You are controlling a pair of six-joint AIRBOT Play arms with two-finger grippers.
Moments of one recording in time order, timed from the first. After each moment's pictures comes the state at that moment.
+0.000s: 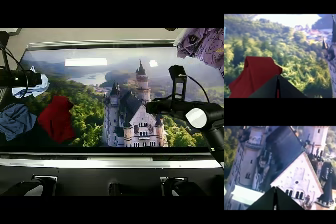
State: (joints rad) left arm -0.04 -1.17 1.45 1.44 -1.11 -1.52; right arm 0.27 -0.90 0.99 -1.43 0.91 1.64
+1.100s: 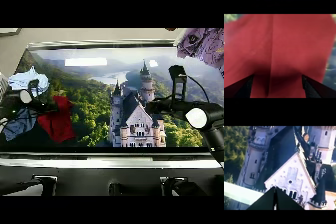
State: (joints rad) left arm 0.01 -1.40 1.11 1.54 -1.02 -1.77; right arm 0.27 -0.90 0.99 -1.43 0.91 1.64
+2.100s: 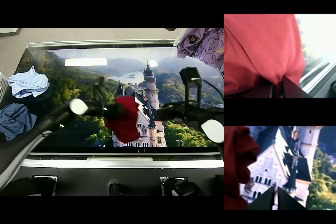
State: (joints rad) left arm -0.70 -1.49 1.26 0.80 -0.63 -1.68; right arm 0.27 -0.75 0.99 -1.59 1.10 1.64
